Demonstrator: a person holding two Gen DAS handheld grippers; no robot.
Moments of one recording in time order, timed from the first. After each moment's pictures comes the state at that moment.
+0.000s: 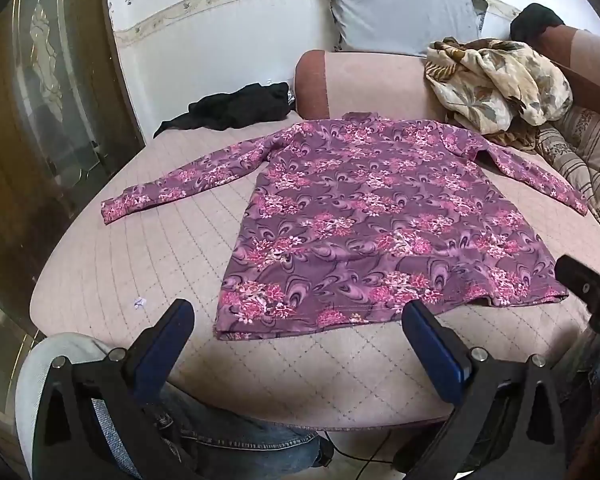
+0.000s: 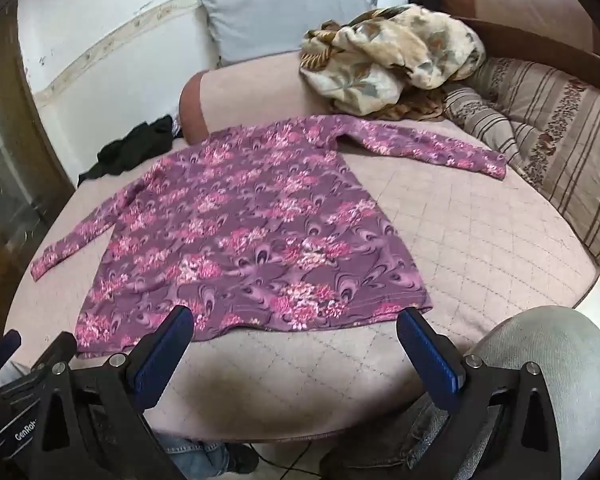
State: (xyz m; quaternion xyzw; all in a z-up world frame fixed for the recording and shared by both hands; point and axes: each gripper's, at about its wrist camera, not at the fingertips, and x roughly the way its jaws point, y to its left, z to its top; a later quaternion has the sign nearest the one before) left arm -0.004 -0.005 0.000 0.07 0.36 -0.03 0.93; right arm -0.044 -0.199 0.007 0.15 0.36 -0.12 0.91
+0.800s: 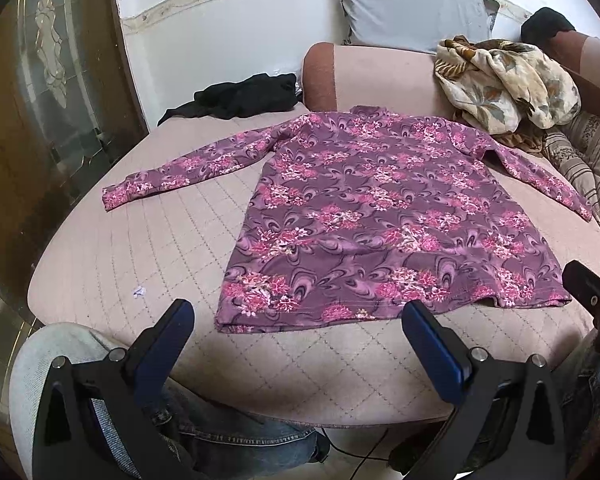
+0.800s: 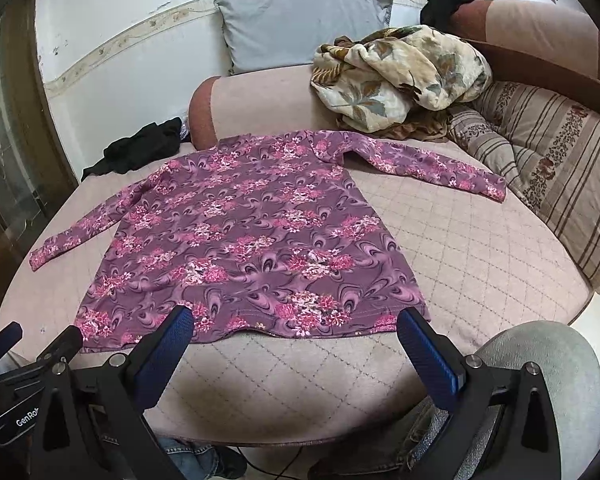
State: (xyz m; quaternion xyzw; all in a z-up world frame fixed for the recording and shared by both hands) left arm -0.001 0.002 -0.006 0.06 0.37 -0.02 0.93; right arm -0.043 -0.198 0.010 0.11 0.35 -0.11 0.92
